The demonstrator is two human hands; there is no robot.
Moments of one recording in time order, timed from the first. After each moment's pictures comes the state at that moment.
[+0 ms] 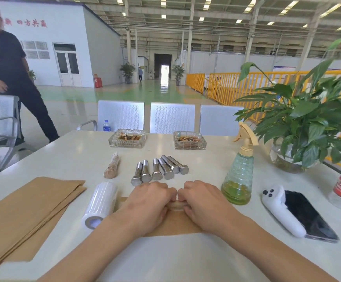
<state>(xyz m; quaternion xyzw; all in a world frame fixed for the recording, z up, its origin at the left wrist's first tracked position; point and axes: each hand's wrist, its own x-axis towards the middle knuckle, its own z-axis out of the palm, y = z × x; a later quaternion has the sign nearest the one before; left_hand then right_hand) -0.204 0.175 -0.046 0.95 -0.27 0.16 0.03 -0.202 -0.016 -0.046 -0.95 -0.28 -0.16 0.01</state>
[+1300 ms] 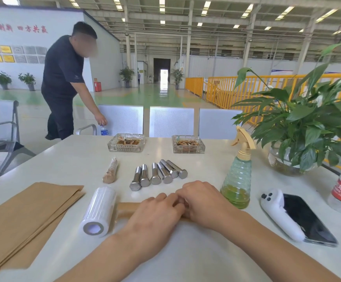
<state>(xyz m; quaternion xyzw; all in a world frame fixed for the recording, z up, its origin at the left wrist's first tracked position) -0.234 0.156 -0.049 0.94 -0.29 0.17 -0.04 -0.194 -0.012 -0.027 -0.96 -0.28 -0.08 0.02</state>
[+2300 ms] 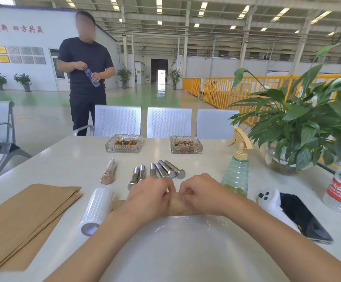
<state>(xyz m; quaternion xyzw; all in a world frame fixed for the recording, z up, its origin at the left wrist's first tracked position) -0.188 0.162 -0.031 0.97 -0.17 0.12 0.15 -0.186 -0.024 -0.006 -0.97 -0.19 0.02 0.17</state>
